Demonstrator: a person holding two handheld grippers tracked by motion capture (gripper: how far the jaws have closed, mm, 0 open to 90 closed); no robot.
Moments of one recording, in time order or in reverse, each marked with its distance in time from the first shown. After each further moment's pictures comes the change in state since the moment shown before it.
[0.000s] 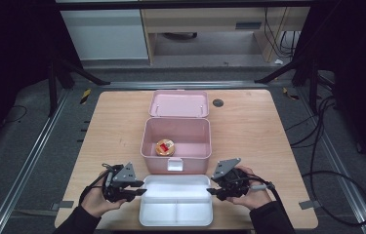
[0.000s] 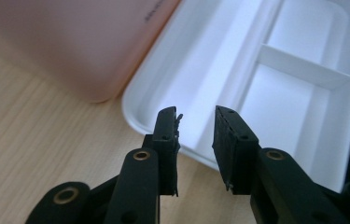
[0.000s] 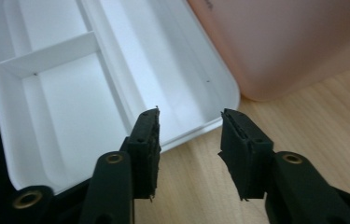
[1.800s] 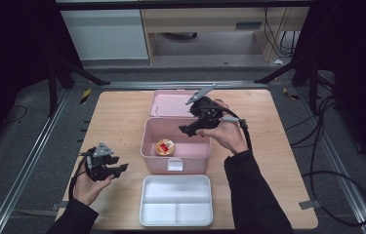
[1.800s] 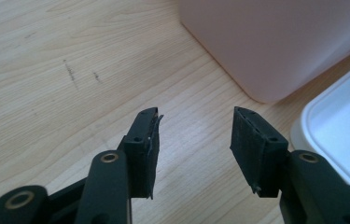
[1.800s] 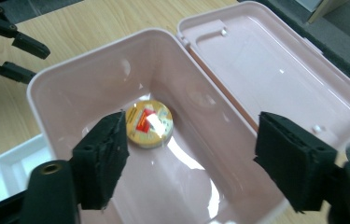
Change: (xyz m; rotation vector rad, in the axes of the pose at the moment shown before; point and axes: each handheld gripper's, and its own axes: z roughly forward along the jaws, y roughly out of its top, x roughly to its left) left arm 0.065 -0.032 -0.016 -0.100 0.324 -0.403; right arm -0.085 0.163 -0.032 -0.131 -0.144 0.130
